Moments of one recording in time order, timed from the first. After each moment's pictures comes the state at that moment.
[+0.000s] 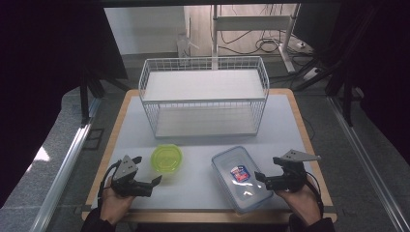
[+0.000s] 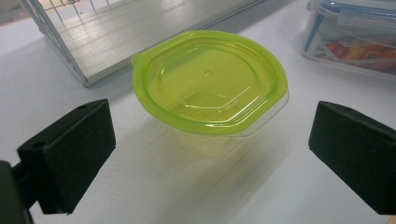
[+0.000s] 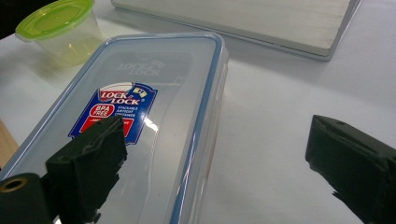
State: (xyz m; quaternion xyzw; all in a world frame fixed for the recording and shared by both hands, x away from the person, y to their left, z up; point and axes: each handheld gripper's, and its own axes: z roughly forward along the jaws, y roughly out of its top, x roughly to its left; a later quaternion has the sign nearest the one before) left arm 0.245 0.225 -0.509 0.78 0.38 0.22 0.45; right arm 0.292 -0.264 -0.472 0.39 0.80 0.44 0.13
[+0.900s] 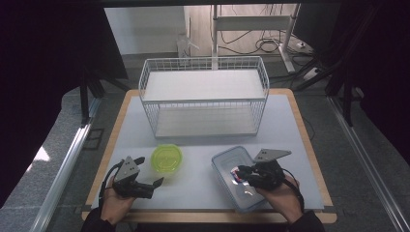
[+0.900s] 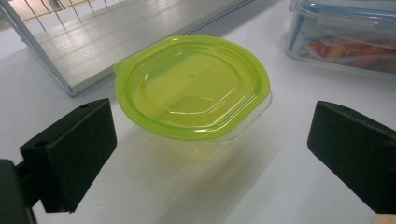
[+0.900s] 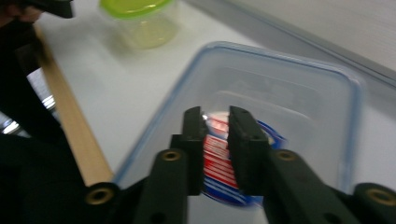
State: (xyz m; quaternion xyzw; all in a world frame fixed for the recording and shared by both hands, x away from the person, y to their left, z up) left arm 0.244 0.222 -0.509 0.79 0.36 0.22 0.45; right arm 0.286 -0.194 -0.454 0.29 0.86 0.41 0.08
